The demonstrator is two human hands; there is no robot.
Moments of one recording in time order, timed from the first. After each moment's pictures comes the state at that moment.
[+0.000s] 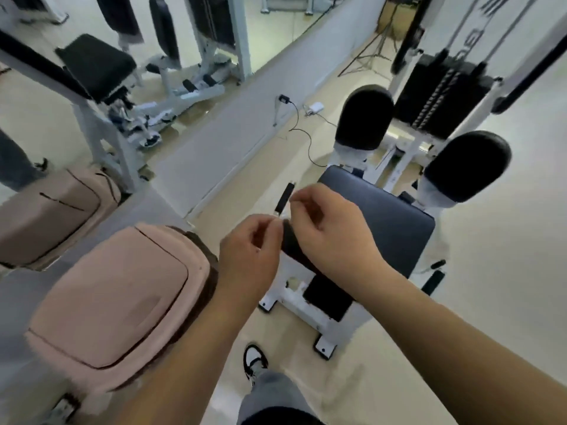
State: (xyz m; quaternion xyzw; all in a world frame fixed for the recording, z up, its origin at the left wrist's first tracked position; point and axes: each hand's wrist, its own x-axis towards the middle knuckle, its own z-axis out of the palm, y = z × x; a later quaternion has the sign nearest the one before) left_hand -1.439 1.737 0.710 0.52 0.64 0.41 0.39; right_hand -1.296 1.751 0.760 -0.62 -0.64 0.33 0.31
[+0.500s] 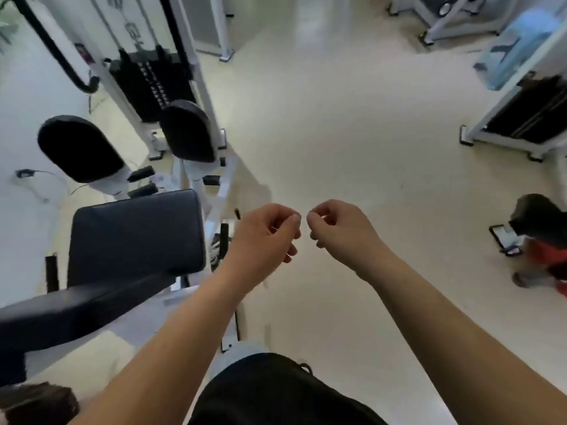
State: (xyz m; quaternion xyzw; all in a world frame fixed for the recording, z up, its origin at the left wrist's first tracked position) left_hand -0.951 1.503 0.742 0.73 0.34 0.09 0.59; right_hand -0.831 1.394 0.732 -0.83 -0.22 0.31 0.40
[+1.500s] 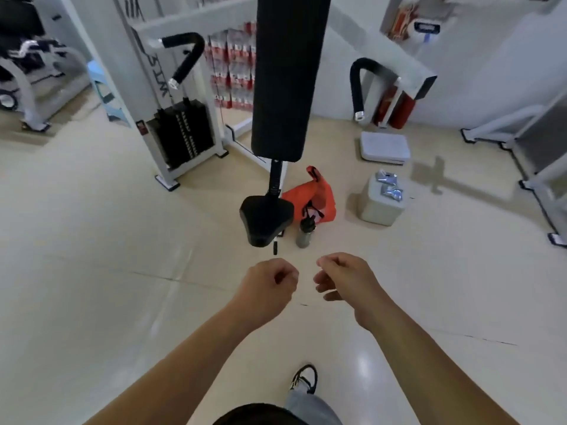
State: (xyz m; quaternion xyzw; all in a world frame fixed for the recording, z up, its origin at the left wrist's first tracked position) left_hand -0.335 1.068 0.692 0.84 -0.16 -0.31 0.42; right_hand -0.414 0.903 0.698 -0.68 0.41 0.04 0.61
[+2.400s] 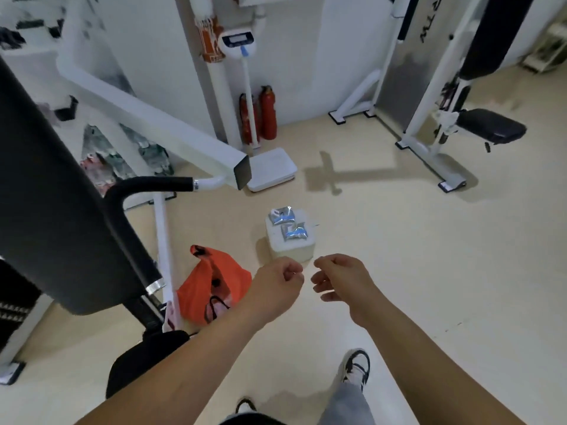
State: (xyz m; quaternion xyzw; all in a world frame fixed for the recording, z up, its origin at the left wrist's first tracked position) left_hand -0.137 0.464 0.640 0.76 -0.37 -0.41 0.33; right_hand -0.282 0.380 0.665 -0.48 0.56 -0.14 0.66
